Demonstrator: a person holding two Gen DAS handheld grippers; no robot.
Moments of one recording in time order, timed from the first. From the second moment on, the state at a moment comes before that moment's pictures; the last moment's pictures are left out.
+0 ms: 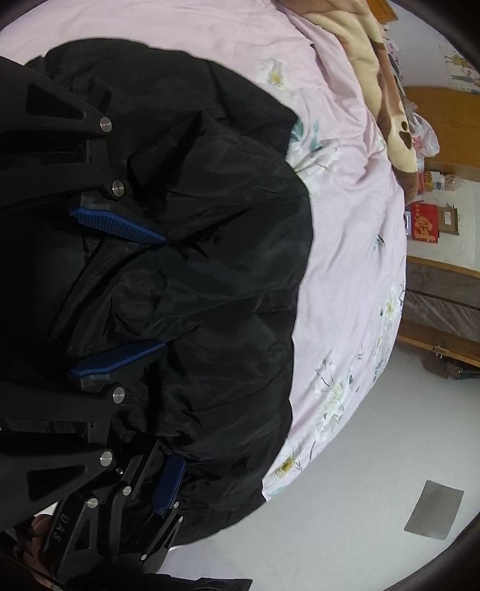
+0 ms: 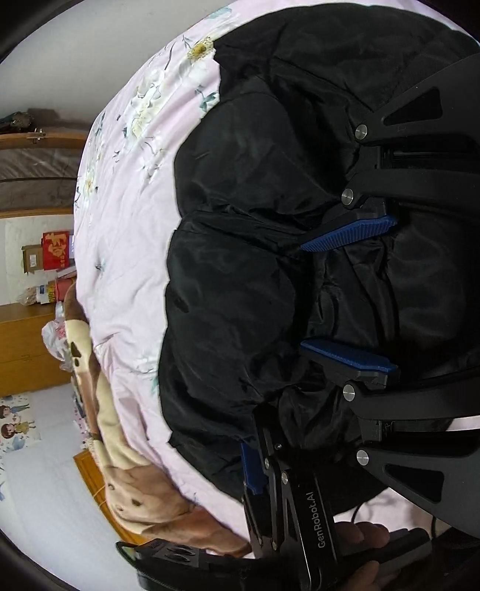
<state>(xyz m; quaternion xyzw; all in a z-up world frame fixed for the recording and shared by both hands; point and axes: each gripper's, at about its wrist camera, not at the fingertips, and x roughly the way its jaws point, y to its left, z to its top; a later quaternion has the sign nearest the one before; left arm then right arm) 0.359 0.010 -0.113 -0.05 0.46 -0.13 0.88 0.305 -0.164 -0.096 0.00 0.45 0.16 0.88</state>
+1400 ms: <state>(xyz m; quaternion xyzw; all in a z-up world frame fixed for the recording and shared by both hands) 0.341 -0.013 -0.134 -0.01 0.44 -0.09 0.89 0.316 -0.168 -0.131 -0.03 0.45 0.08 0.89</state>
